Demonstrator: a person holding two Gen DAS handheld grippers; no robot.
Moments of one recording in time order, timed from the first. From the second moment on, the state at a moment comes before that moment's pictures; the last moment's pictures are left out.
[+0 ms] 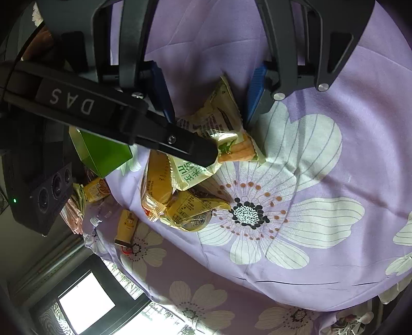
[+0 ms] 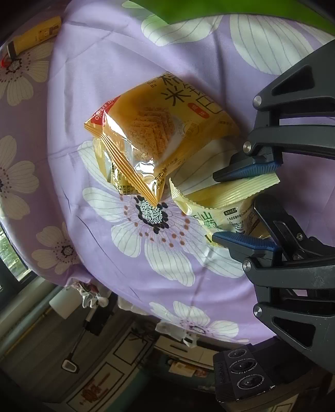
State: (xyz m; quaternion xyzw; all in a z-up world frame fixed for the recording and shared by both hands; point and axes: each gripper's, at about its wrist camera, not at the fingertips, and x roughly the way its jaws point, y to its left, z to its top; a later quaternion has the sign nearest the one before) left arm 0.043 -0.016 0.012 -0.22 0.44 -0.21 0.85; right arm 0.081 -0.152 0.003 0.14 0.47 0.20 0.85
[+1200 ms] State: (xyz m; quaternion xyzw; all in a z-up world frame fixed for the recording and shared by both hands) left arm -0.078 -0.093 0.086 -0.12 0.40 -0.26 0.87; right arm -0.068 -0.204 0.058 0.14 0.39 0.18 0.89
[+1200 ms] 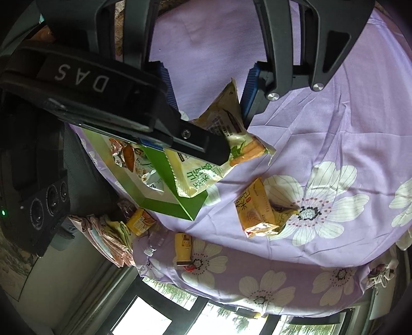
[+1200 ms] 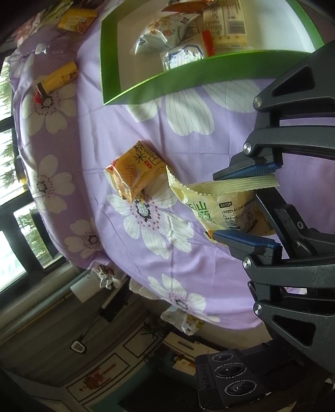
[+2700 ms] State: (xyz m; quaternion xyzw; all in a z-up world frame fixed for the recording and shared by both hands) left arm -0.044 -0.277 0.074 -0.03 0.47 -0.40 0.79; right arm -0.097 -0.397 0.038 0.34 0.37 -0.04 0.86
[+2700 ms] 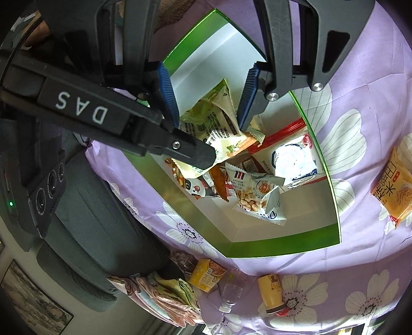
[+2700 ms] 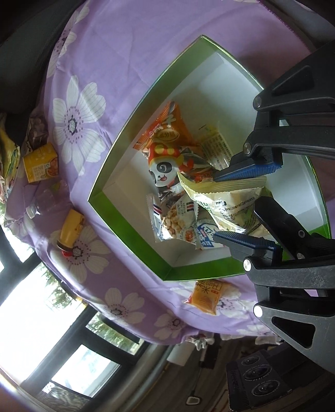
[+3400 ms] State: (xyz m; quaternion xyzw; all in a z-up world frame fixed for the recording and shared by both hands) left arm -0.056 -0.213 0.101 -0.04 0.44 -0.36 0.82; right arm -0.109 -0.393 0.063 0.32 0.30 -0.08 0.89
